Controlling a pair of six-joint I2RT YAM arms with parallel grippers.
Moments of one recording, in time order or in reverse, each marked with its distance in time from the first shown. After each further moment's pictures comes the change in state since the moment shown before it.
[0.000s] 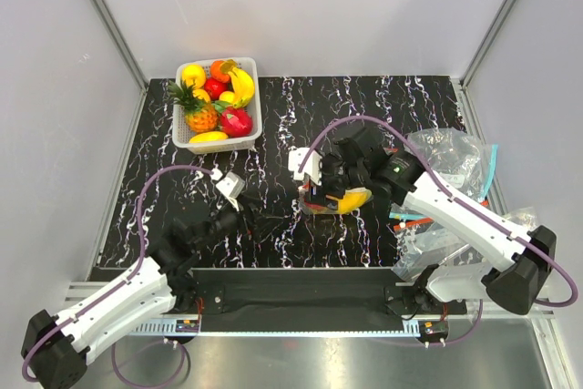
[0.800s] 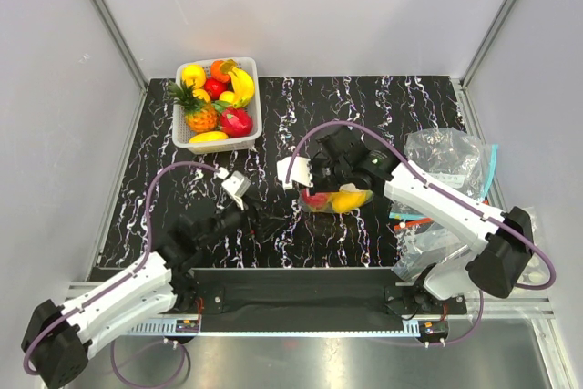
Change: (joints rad) left arm 0.000 0.064 0.000 0.024 0.019 0.000; right arm 0.001 0.135 0.022 -0.016 0.108 -0.251
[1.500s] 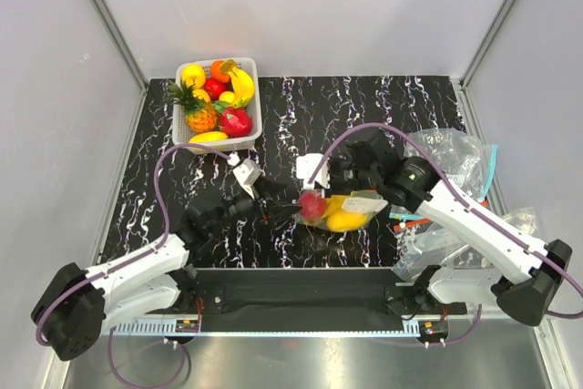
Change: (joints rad) left arm 0.000 0.288 0.061 0.420 0.131 0.021; right arm 0.000 -0.205 -0.046 0.037 -0.064 0.085
